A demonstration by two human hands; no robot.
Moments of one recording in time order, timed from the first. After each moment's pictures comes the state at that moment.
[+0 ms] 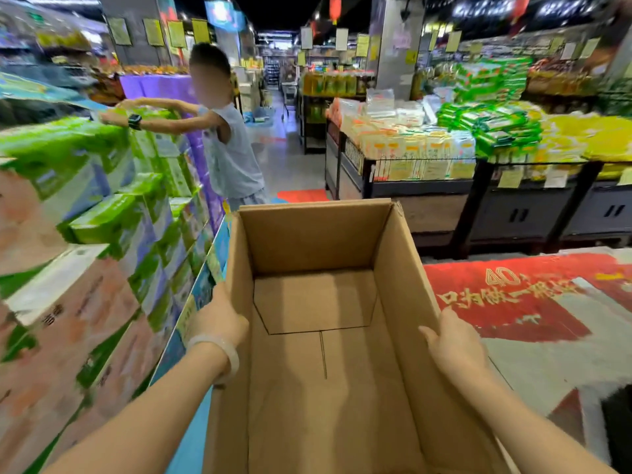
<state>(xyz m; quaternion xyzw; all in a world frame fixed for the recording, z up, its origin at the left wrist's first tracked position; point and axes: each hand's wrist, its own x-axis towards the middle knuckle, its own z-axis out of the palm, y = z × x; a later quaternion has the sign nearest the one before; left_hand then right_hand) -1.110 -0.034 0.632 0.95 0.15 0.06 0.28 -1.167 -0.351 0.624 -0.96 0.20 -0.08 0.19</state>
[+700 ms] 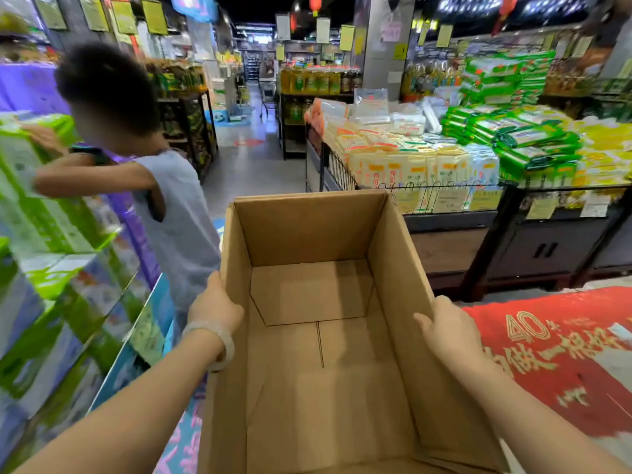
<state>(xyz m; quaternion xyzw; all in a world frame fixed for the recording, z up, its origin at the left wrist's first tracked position) -0.556 -0.158 0.619 0.93 0.13 0.07 0.33 -0.635 -0.470 0.623 -0.96 0.21 -0.07 0.18</state>
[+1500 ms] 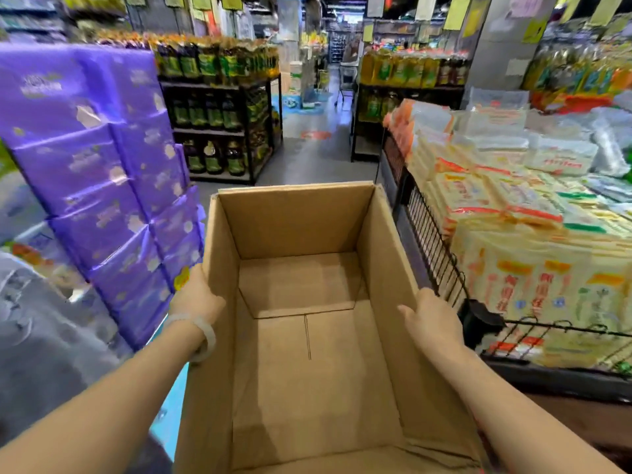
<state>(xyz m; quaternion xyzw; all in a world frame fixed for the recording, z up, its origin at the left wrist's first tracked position) 0.039 -0.135 0.619 0.91 0.28 0.10 0.30 0.053 -0.459 0.625 -0.98 0.07 -0.03 0.18</state>
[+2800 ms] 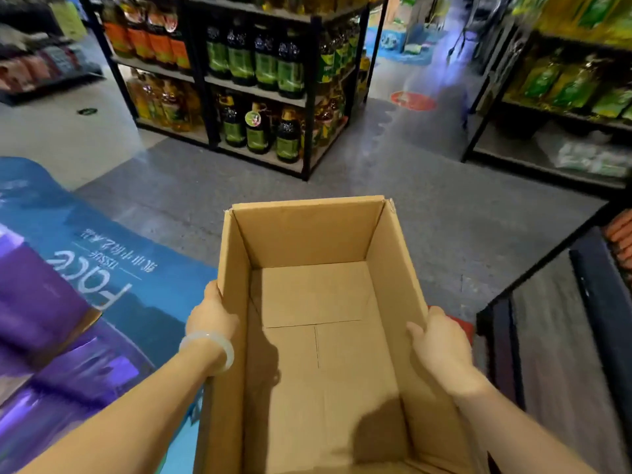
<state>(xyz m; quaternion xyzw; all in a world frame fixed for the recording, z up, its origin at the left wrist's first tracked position) 0.999 0.151 0.462 0.83 0.43 0.03 0.35 1.106 -0.146 0.485 -0.99 -0.02 0.10 0.13</state>
